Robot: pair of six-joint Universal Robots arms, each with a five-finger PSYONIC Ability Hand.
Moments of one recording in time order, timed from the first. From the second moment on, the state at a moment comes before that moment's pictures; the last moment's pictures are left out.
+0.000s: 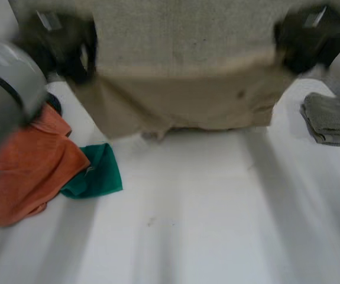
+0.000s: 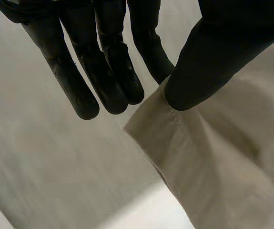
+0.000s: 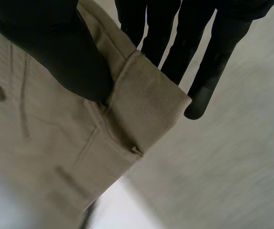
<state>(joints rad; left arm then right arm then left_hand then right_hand) 4.18 -1.71 -1.10 2.83 -1.70 3.38 1.84 -1.36 1.12 0.18 1.36 2.66 1.14 1.19 1.19 1.20 0.99 1.10 1.17 1.18 1.19 0.99</state>
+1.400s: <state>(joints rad) 4.19 -1.96 -1.69 3.37 -1.65 3.55 1.92 -0.90 1.32 -0.32 1.31 2.51 1.14 1.20 1.20 1.20 1.00 1.10 1.17 1.19 1.20 1.01</state>
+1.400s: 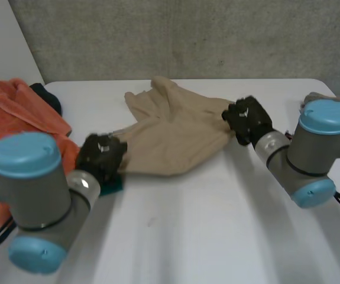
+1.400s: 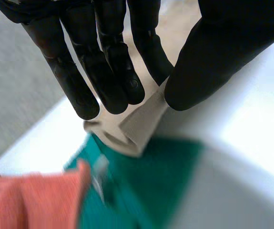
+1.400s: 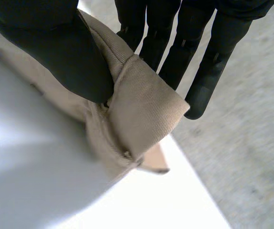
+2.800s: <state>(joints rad) 4.31 -2.73 -0.51 2.86 -1.17 3.75 1.83 -1.20 1.77 0.07 1.35 2.38 0.94 0.93 0.93 0.92 0.74 1.10 1.17 1.19 1.20 1.02</state>
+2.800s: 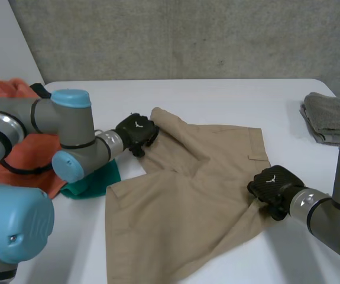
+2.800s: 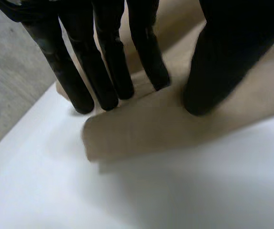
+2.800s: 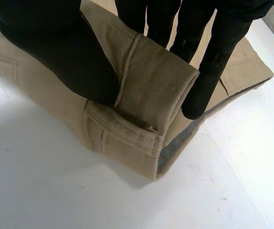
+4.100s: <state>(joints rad) 4.11 -1.73 -1.60 2.83 -1.71 3.45 1.85 -1.23 1.75 0.04 1.34 2.57 0.41 0.40 0.40 0.40 0.23 1.10 1.17 1.19 1.20 1.02</state>
